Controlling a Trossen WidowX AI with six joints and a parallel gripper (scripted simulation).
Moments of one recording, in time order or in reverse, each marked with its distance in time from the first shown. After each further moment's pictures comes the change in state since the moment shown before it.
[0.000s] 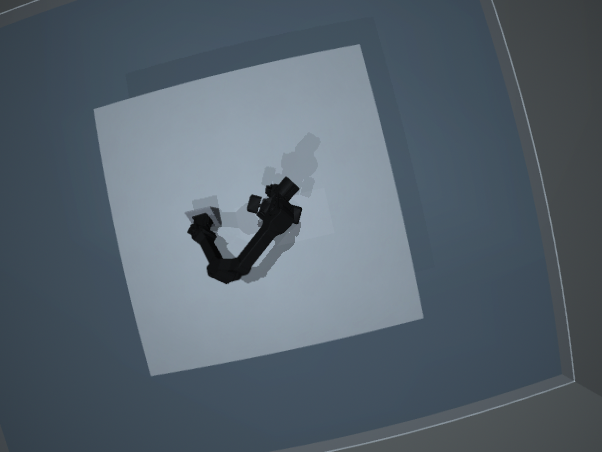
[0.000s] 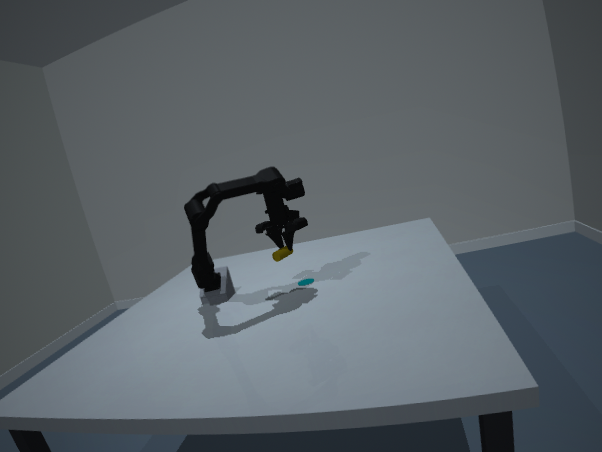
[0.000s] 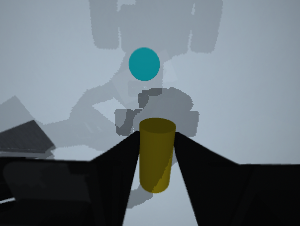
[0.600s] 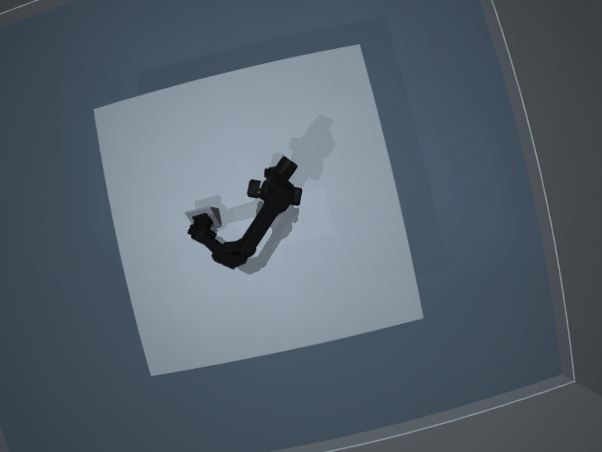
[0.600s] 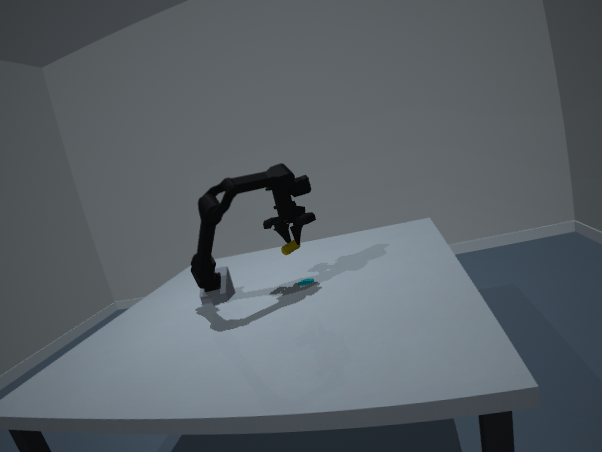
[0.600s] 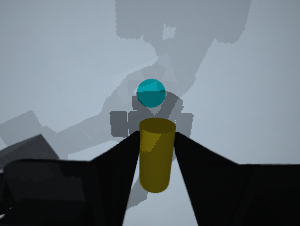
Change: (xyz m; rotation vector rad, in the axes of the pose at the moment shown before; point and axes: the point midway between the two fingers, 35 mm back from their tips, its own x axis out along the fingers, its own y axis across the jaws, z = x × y) arm -0.001 0.014 0.057 -0.073 0.004 -0.002
